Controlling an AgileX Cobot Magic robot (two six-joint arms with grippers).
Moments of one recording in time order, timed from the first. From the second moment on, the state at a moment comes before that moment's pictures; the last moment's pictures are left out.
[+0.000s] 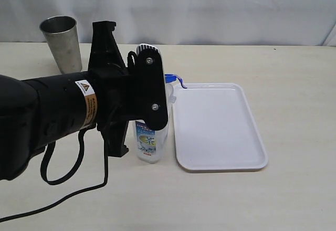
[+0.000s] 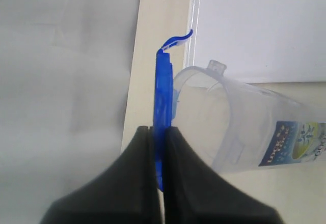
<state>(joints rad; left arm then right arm) -1.00 1.40 -0.80 1.35 0.47 -0.42 0.03 0.00 0.00 -0.01 0.34 -0.08</state>
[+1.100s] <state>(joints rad) -1.00 1.40 -0.81 1.07 0.45 -0.13 0.03 0.00 0.00 -0.01 0.34 -0.08</state>
